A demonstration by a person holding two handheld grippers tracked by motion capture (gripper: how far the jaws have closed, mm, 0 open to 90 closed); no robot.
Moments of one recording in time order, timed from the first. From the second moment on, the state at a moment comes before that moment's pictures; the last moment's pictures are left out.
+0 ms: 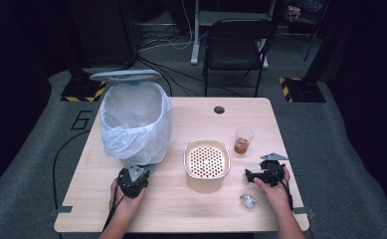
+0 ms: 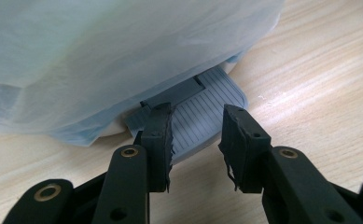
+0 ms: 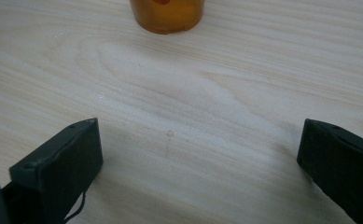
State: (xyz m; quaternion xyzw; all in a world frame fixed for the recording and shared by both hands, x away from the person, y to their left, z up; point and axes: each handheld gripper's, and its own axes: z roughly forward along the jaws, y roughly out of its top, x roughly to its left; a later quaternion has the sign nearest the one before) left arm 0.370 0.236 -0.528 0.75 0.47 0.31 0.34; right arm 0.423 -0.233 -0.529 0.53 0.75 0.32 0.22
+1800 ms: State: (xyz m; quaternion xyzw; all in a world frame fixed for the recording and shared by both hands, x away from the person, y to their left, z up) left arm 0.364 0.221 -0.533 0.78 0.41 0.38 0.27; right arm 0.337 -0.204 -0.474 0.42 0.81 0.36 0.17
